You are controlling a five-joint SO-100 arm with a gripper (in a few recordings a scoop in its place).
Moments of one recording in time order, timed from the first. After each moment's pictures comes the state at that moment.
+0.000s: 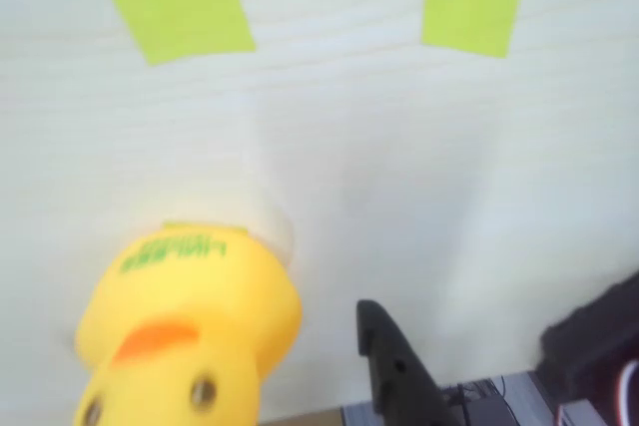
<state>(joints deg) -74.0 81.3 104.4 76.6 -20.2</state>
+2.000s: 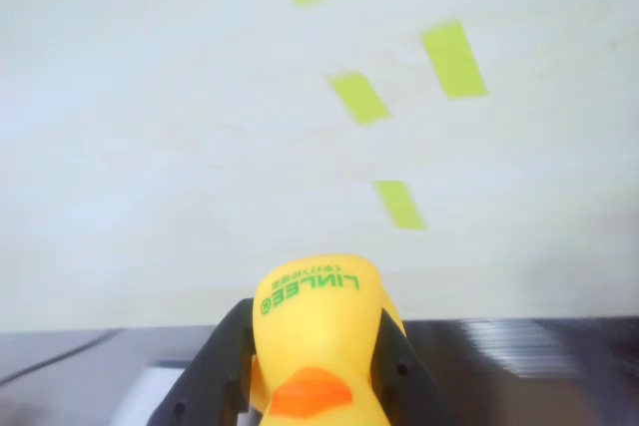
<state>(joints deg) -55.9 100.3 73.8 97.4 -11.5</state>
